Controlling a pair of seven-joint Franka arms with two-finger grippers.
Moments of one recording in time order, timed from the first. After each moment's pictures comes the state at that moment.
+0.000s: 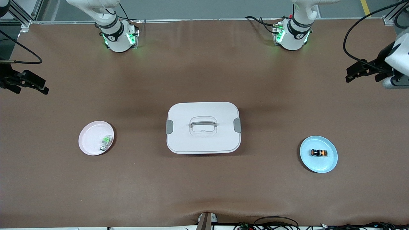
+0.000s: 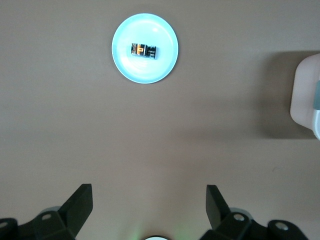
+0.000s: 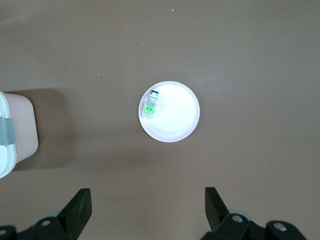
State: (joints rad) left arm 0.03 -0.01 -0.08 -1.59 0.01 1.51 -0.06; right arm -0.07 0.01 0.03 -1.56 0.02 1.60 0.01
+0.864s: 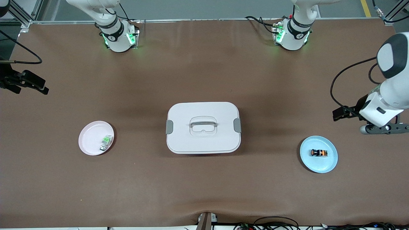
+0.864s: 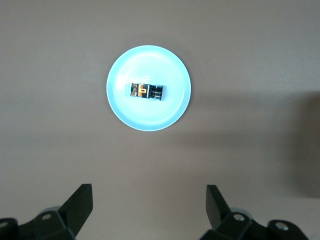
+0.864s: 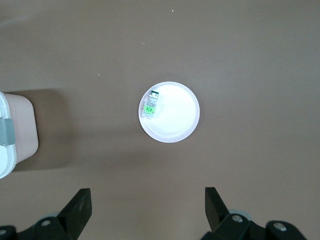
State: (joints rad) left arm 0.05 0.21 -0.08 -1.70 0.05 1.89 -0.05; right arm -0.07 0.01 0.03 -1.56 0.02 1.60 0.01
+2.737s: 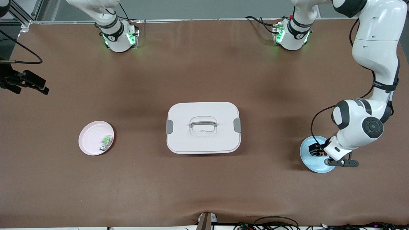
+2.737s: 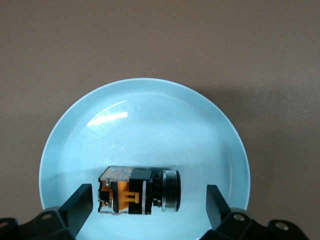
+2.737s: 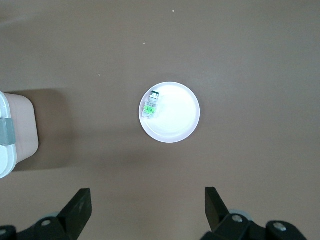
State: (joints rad) left arm 0.10 0.68 -0.08 -1.70 0.05 2.47 0.10; right arm -0.07 0.01 0.03 -1.56 0.02 1.60 0.01
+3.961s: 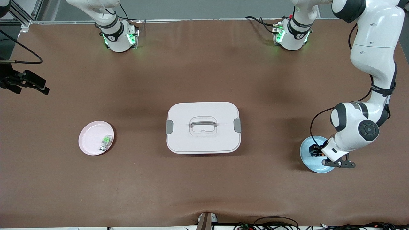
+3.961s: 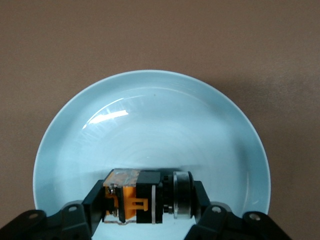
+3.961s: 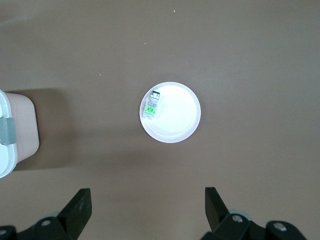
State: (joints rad) left arm 0.10 0.72 -0.08 -1.68 0.08 2.47 0.10; right arm -0.07 0.01 0.03 -1.56 0.02 1.60 0.01
